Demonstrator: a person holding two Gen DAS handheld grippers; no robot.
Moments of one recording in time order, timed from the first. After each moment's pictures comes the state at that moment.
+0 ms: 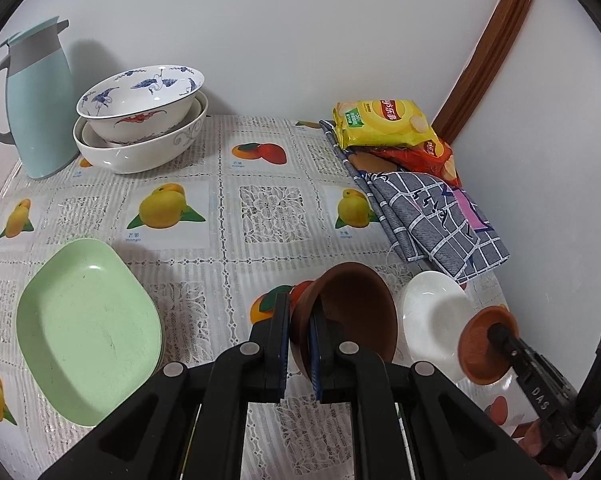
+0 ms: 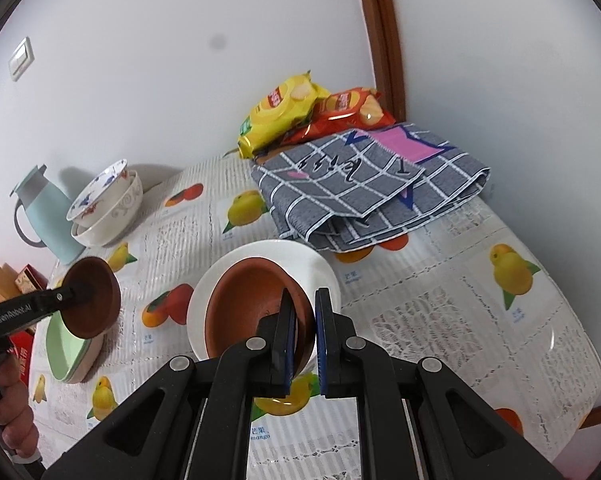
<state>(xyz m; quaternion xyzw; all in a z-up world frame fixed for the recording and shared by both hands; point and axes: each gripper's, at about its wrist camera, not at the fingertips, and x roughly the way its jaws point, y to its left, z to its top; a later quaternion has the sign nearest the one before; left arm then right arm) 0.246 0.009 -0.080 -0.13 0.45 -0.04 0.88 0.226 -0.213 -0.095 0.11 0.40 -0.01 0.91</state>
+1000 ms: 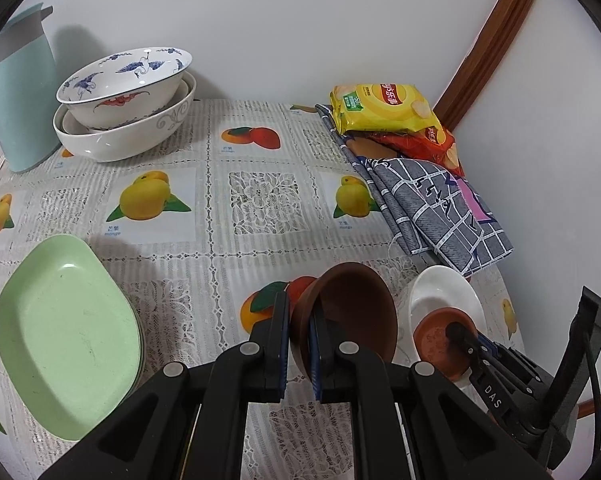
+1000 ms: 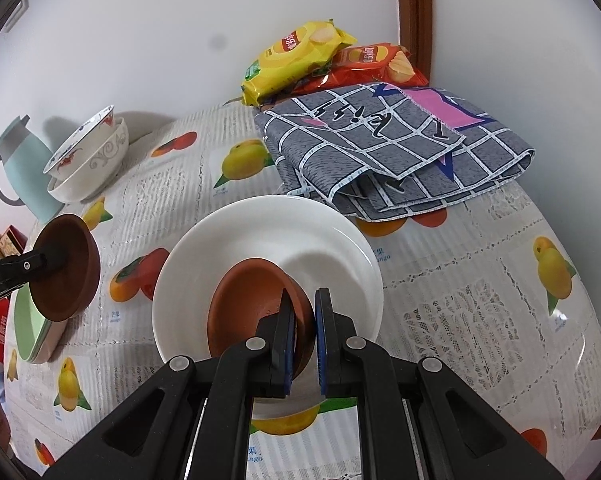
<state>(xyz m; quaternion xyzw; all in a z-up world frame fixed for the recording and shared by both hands) 0.263 0.004 -0.100 -0.13 0.47 -0.05 0.87 0.263 -0.191 -0.141 0.06 0.46 0.00 0.89</state>
